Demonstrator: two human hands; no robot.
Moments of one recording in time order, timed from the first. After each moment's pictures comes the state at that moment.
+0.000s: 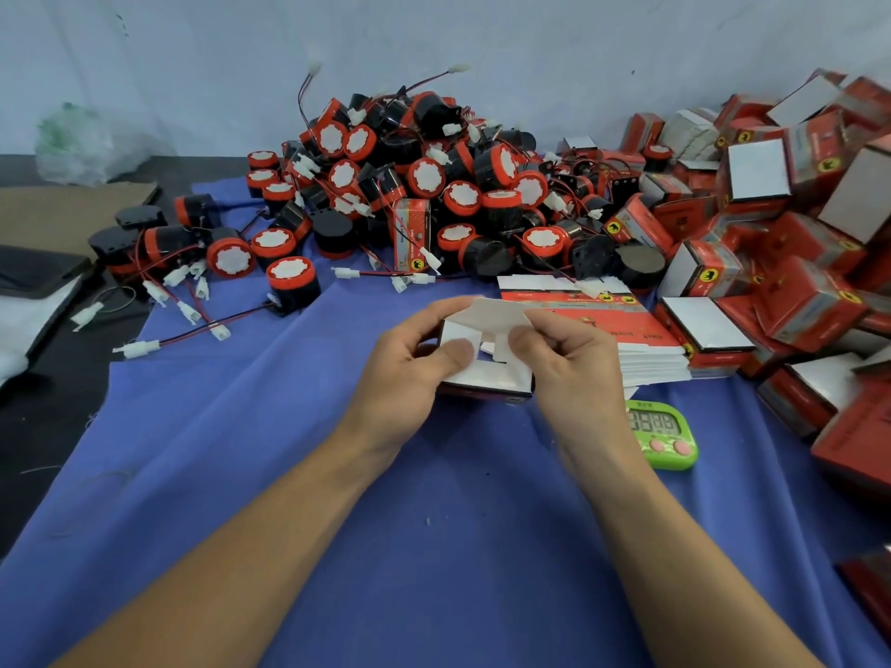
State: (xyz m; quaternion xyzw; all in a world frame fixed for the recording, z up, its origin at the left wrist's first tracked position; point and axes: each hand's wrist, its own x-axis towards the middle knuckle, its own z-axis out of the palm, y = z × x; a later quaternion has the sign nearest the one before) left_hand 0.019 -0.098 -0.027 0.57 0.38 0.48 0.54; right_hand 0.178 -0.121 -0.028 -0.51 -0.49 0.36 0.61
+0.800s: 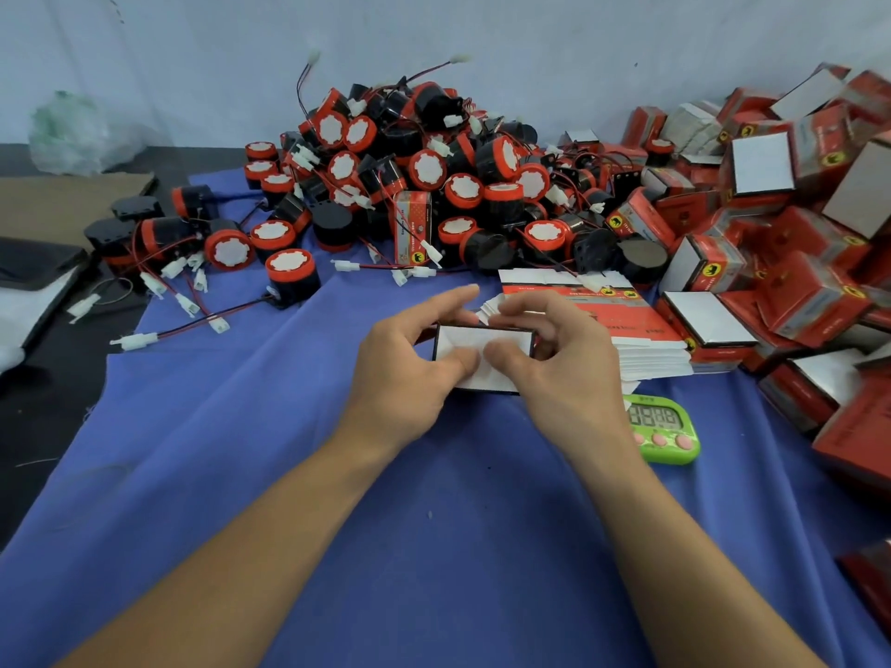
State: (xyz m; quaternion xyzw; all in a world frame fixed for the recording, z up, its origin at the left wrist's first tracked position) left_hand 0.014 -0.097 -0.031 0.67 0.43 0.48 0.38; right_hand 0.178 -0.126 -0.027 -0.57 -0.56 0.26 0.54
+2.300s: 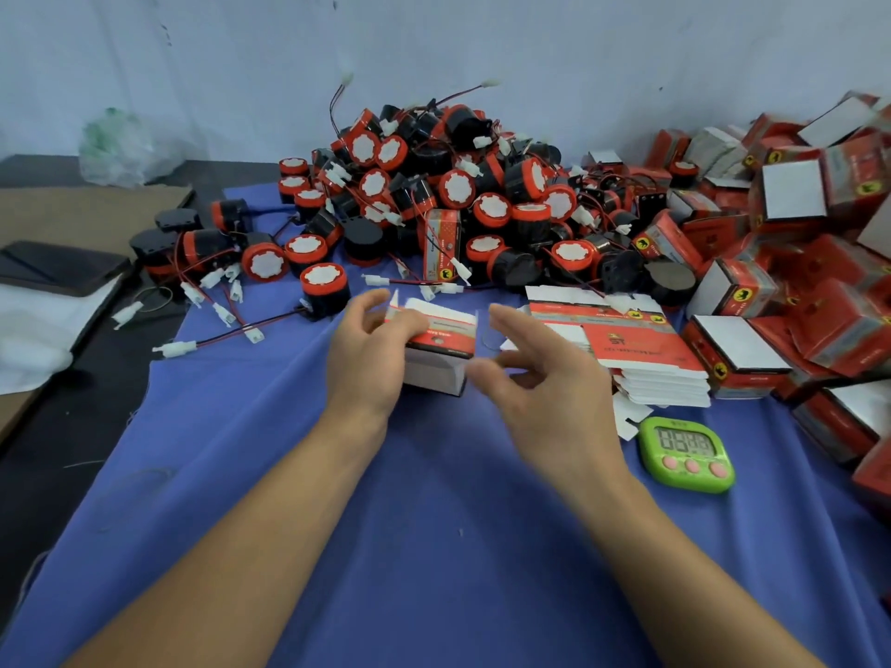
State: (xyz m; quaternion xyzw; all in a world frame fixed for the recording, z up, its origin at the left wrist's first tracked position) left_hand -0.020 -0.066 -0.031 0.43 0.55 0.55 0.45; right_hand 0.142 -0.129 -0.023 -0.59 -0.59 0.22 0.50
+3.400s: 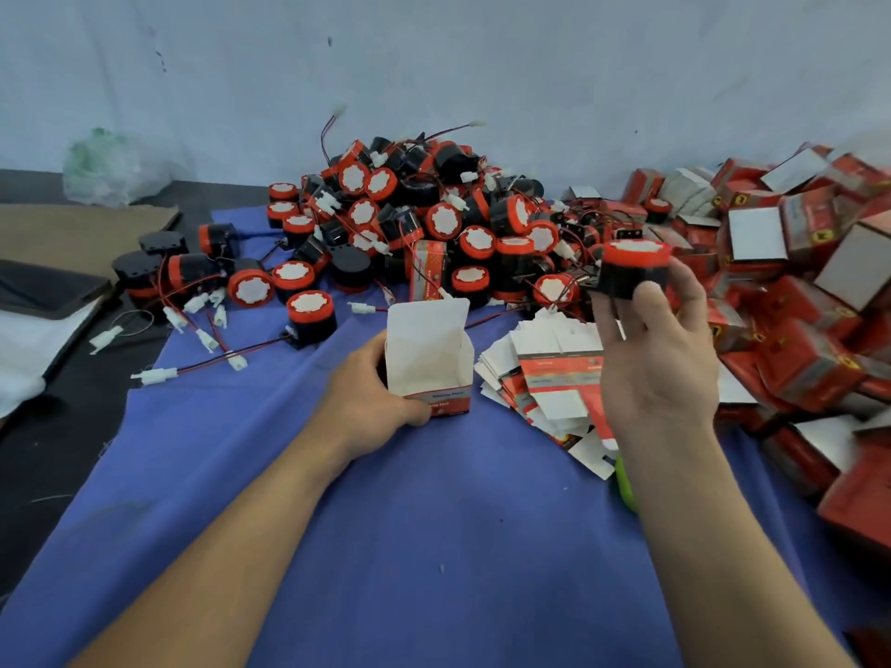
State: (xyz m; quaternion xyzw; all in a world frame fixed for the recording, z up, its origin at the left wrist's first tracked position) left_hand -0.036 -0.055 -0.037 0.64 0.54 0.37 0.41; right_hand 0.216 -0.084 0.021 -0.32 -0.26 0.41 0.81
